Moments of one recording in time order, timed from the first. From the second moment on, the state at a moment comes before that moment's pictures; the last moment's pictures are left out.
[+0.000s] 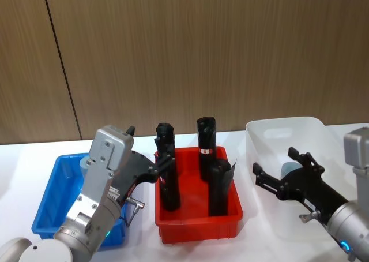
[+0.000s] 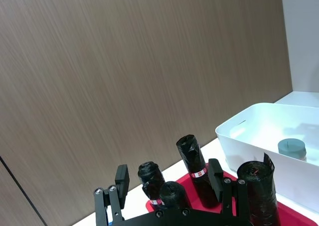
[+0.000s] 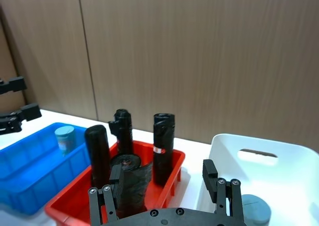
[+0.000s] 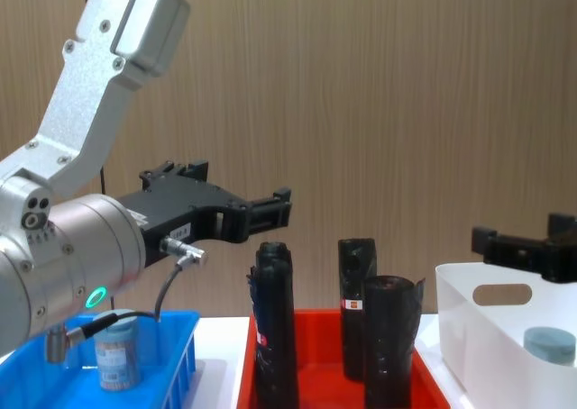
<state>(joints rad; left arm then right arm) -0.24 0.38 0.45 -1.63 -0.20 0.01 -0.01 0.02 0.35 -0.22 -1.74 0.33 0.12 0.18</state>
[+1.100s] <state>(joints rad) -0.24 0.38 0.45 -1.63 -0.20 0.01 -0.01 0.20 0.25 -0.27 -1.52 0.26 0.23 0.36</state>
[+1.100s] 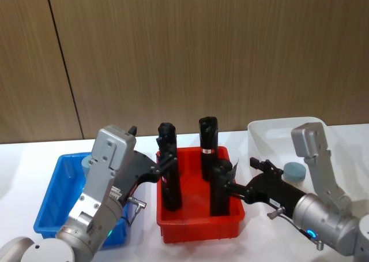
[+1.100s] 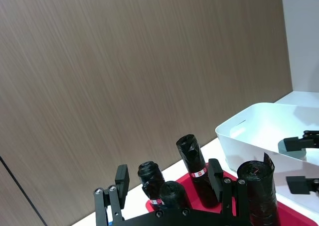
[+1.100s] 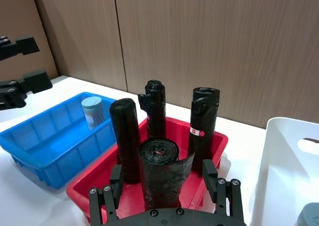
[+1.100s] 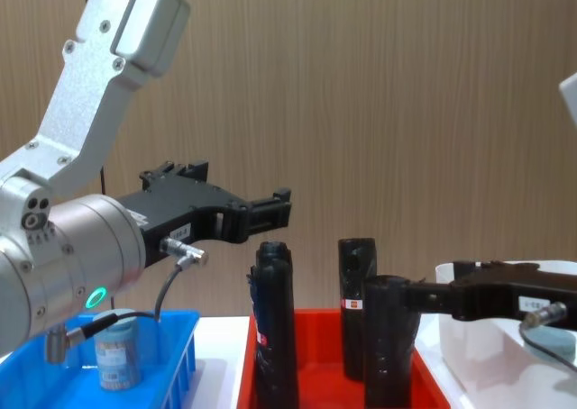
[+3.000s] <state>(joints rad) -0.24 0.38 0.45 -1.63 -0.20 0.01 -0.01 0.36 0.14 -0.33 -1.25 0.15 0.18 0.33</state>
